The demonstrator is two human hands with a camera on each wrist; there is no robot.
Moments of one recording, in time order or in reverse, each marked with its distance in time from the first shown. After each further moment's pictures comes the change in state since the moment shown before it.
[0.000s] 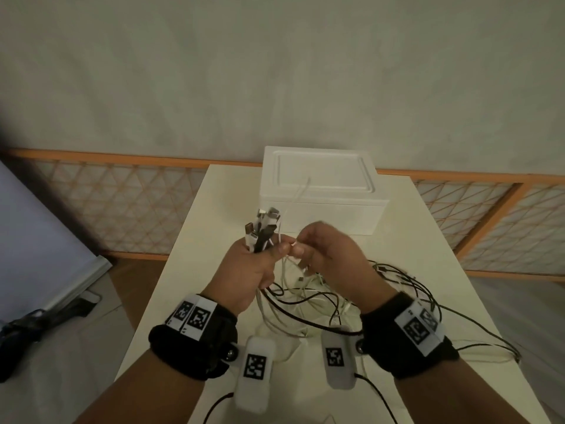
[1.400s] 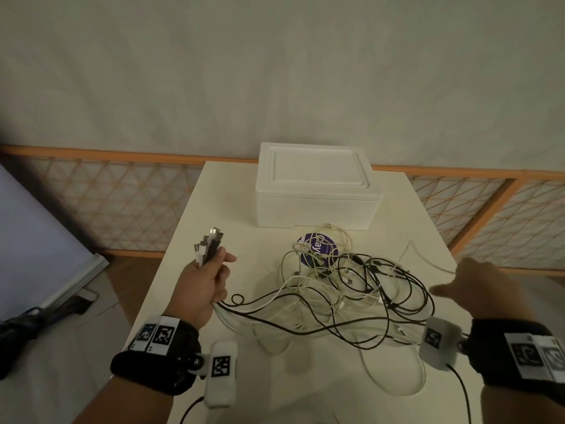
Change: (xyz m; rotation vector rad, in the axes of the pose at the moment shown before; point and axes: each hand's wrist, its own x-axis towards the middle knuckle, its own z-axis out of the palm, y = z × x) left_hand -0.009 -0.039 -0.067 -0.110 0.290 -0.166; right_hand -0.078 0.061 -0.162 -1.120 0.207 0.942
